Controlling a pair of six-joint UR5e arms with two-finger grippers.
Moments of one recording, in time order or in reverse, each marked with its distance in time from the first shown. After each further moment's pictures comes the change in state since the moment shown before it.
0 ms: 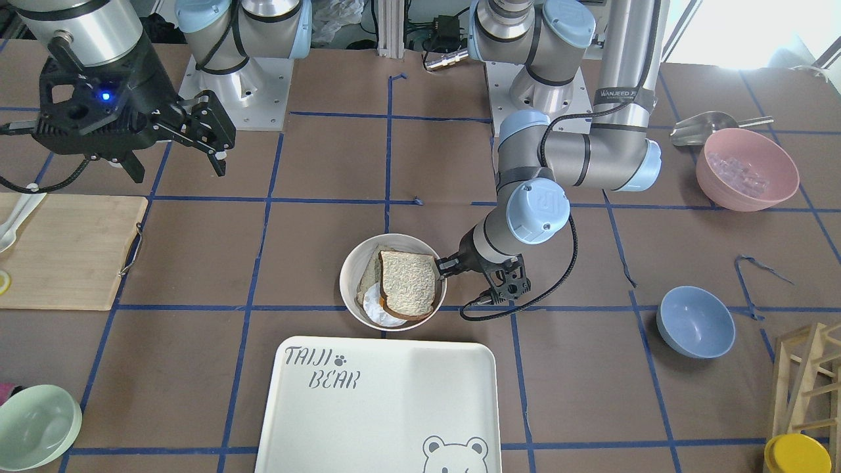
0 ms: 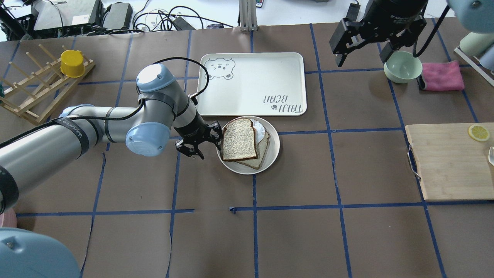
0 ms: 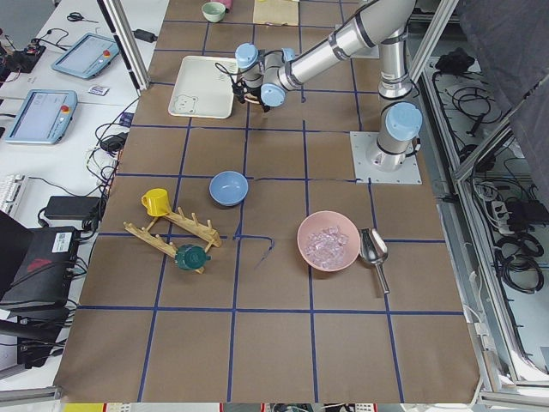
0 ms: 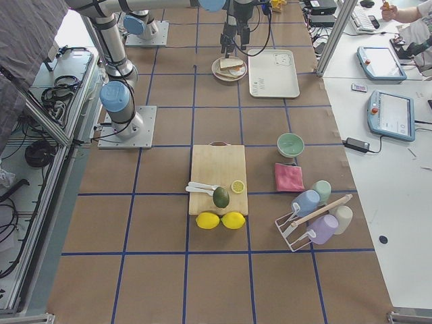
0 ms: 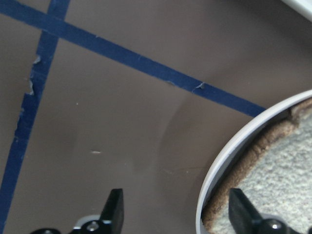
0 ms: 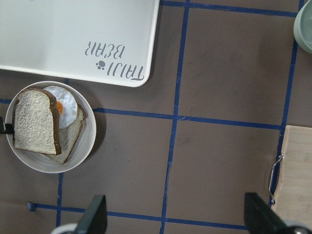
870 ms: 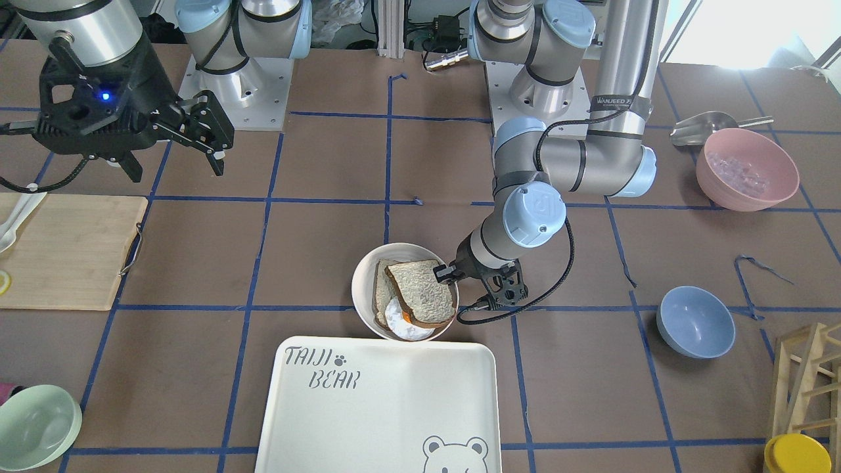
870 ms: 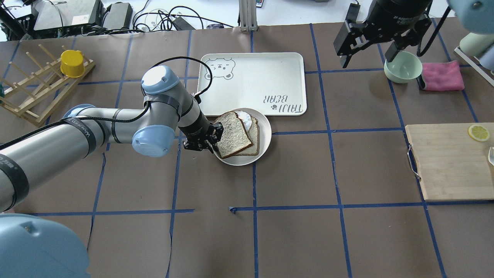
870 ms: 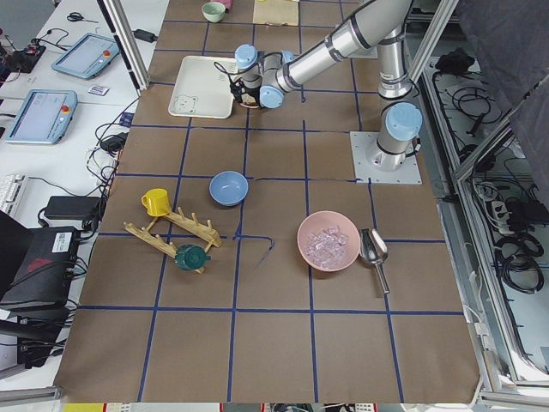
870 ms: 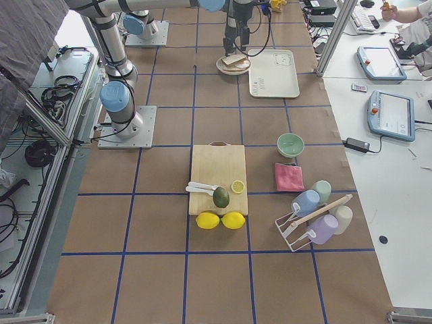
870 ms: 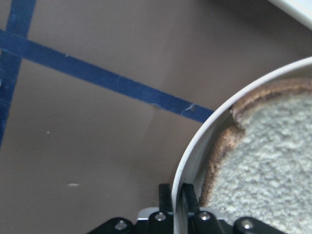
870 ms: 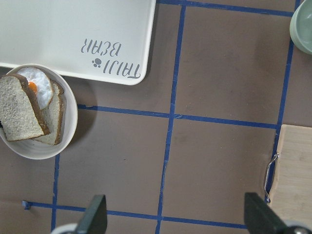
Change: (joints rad) left arm -0.004 -0.014 0.006 0.061 0.000 0.005; right arm 0.000 0.000 0.002 0.003 -0.007 -0.011
